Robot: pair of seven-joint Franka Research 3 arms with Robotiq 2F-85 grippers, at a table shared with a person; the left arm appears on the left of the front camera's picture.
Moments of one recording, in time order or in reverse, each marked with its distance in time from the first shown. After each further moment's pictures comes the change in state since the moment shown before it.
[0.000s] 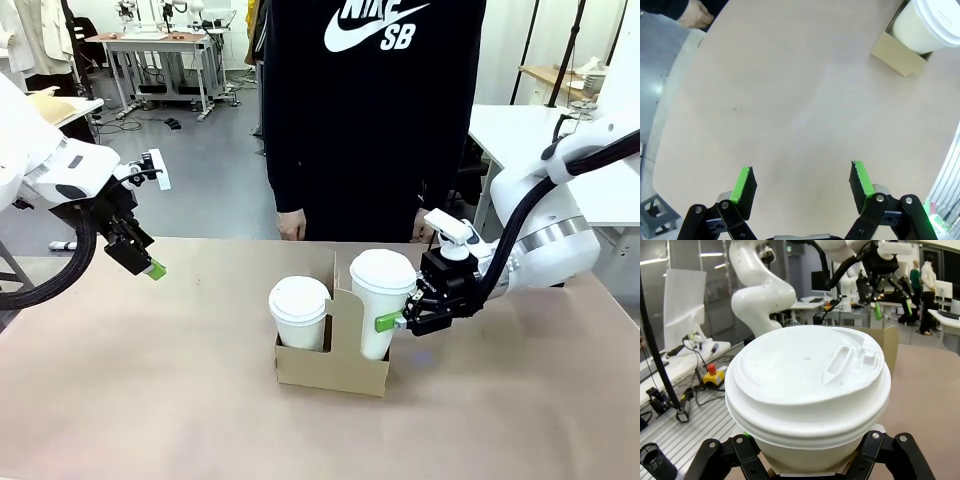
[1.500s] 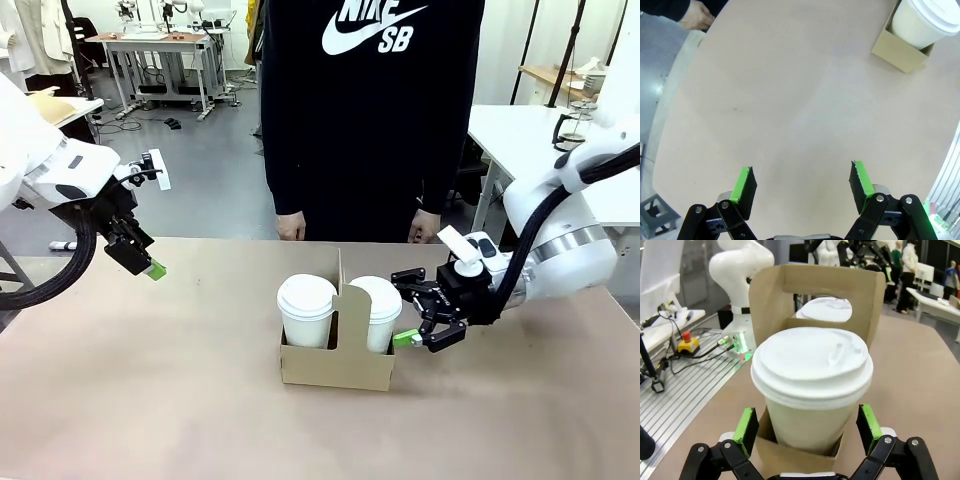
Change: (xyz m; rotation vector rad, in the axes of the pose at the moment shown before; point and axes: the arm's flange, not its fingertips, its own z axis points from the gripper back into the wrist) left arm 0.000 0.000 0.000 -0.001 0.000 0.000; right arm -0.021 0.010 0.034 -0.130 0.134 0.064
